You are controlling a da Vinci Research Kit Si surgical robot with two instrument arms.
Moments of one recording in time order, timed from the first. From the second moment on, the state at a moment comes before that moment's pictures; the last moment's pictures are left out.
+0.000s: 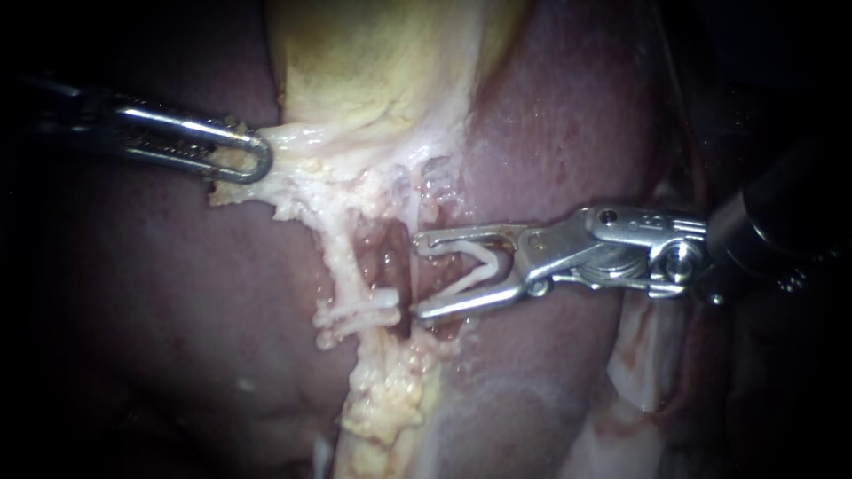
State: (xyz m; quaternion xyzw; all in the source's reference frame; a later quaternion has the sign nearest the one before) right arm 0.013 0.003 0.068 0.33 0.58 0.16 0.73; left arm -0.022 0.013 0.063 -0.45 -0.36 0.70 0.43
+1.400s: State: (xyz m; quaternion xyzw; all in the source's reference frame) right arm 0.014 0.003 0.073 0.35 0.59 0.17 0.71; left arm -0.022 0.013 0.063 -0.45 -0.36 0.70 0.43
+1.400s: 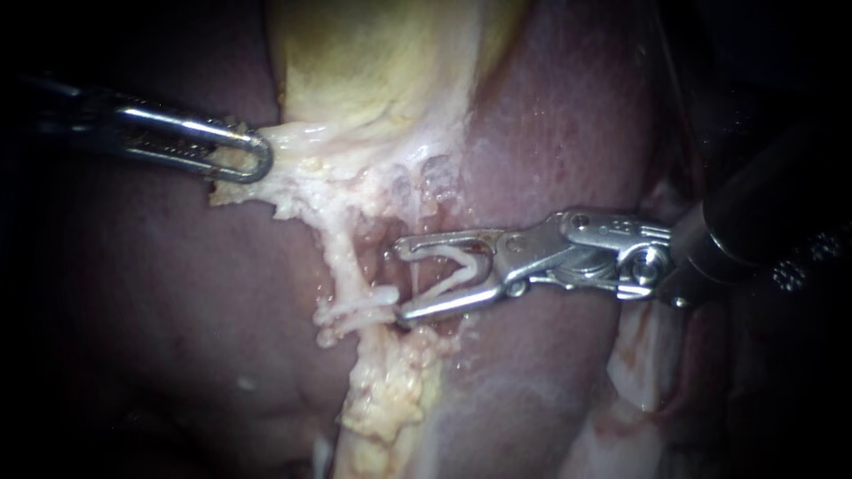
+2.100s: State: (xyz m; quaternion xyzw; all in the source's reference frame) right arm 0.020 0.002 0.072 0.38 0.62 0.17 0.67; left arm -0.022 0.013 0.063 -0.45 -0.36 0.70 0.43
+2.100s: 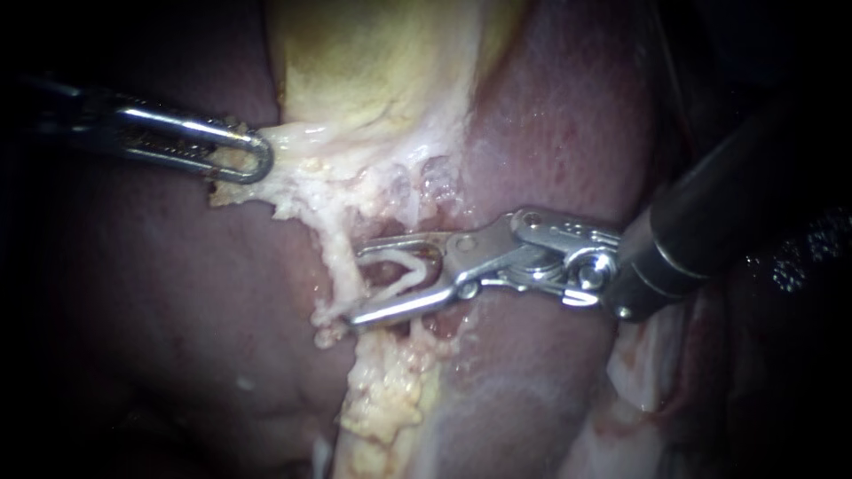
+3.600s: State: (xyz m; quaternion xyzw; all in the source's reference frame) right arm 0.024 0.003 0.063 0.41 0.63 0.20 0.63; left arm -0.022 0.013 0.063 -0.45 -0.36 0.70 0.43
